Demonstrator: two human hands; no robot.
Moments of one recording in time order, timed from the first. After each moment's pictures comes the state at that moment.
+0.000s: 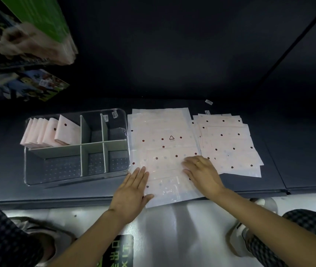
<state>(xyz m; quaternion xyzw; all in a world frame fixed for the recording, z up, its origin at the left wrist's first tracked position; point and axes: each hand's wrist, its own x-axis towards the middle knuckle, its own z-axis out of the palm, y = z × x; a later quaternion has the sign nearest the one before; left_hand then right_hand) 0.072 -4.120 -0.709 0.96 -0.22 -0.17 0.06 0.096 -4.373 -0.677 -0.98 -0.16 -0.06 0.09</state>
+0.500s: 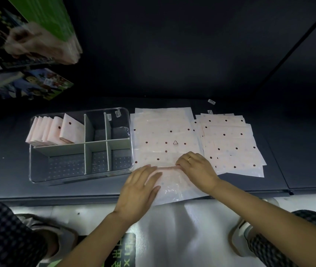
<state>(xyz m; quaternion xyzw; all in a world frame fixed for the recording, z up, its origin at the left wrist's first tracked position) 0.065 -4.130 -0.678 0.94 -0.27 0.07 0.22 0.114 -4.355 -0.674 -0.95 -0.28 -0.09 0.06</state>
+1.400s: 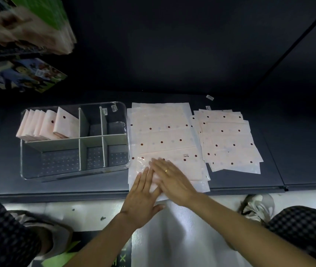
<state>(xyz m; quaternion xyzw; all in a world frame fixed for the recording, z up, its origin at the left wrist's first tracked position) 0.049 -4.146 -0.724 0.95 -0.30 -0.06 0.04 0.084 -4.302 -0.706 -0.95 -0.22 0.11 0.16</state>
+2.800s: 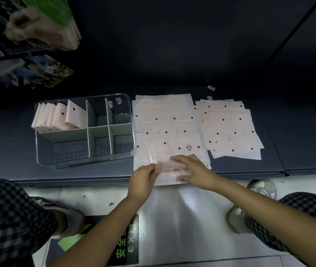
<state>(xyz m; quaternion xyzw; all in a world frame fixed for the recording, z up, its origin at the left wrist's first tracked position) 0.052 -4.148 -0.701 0.91 -0.05 -0.10 0.40 0.067 -4.351 -0.676 -0.89 -0.07 0.28 0.35</state>
